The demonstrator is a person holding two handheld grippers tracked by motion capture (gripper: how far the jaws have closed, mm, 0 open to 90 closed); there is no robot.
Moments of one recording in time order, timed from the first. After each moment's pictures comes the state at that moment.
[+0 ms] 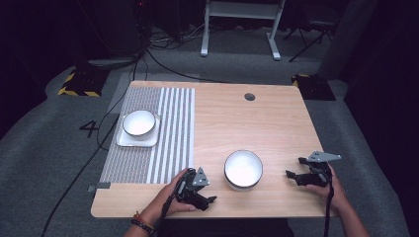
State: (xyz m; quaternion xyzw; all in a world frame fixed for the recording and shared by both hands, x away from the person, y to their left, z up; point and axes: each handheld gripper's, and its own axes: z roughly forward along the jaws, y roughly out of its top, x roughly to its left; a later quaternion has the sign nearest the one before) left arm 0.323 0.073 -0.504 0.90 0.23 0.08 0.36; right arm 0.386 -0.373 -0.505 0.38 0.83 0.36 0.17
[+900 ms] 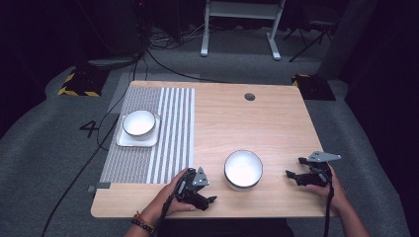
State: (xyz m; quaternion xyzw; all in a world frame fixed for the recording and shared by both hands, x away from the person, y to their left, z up) left arm 0.323 0.072 -0.504 0.90 0.23 0.07 0.36; right arm 0.386 -0.373 -0.505 0.38 0.83 0.36 0.17
